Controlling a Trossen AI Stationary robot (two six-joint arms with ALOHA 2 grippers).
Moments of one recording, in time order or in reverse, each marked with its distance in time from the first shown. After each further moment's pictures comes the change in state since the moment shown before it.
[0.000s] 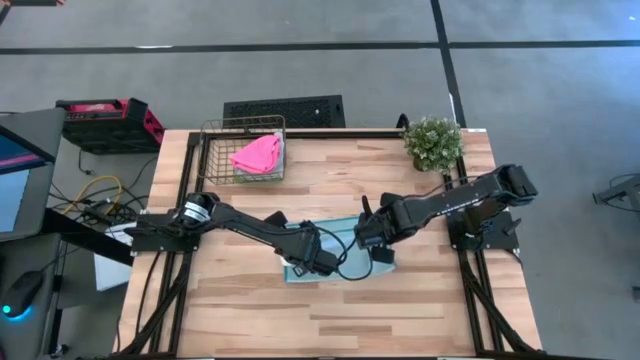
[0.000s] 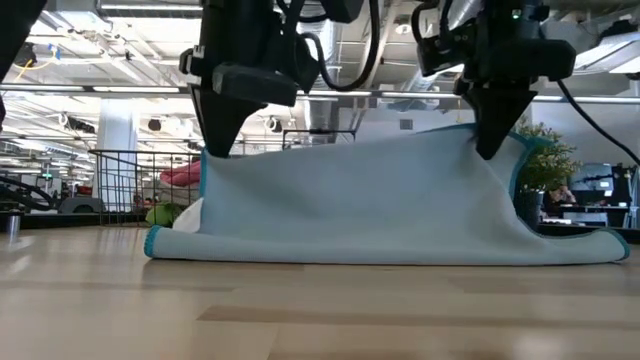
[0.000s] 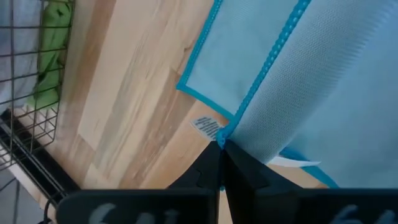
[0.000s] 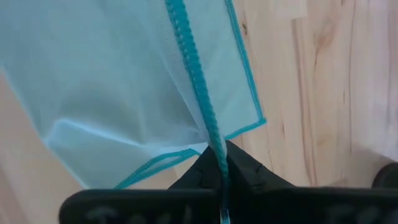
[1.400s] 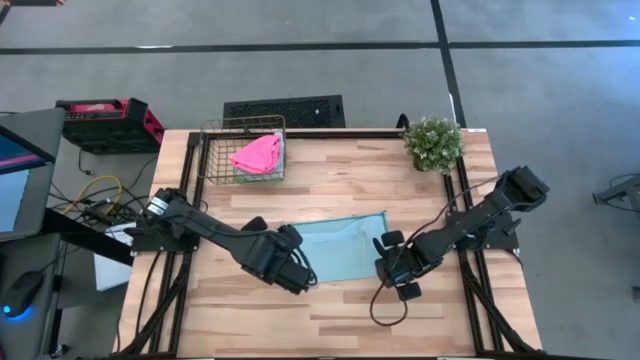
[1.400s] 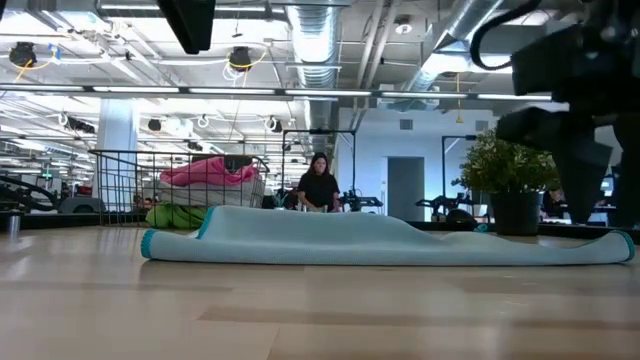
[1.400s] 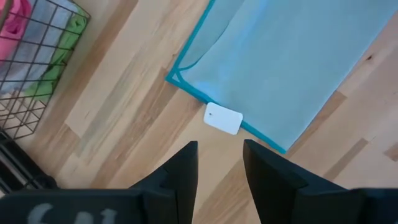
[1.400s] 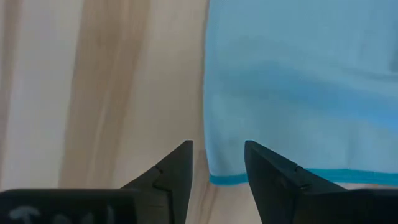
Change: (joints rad) left arm -0.161 -0.235 0.047 -0.045 -0.047 -0.178; right arm 0.284 -0.066 -0.331 0.422 -0.181 -0.172
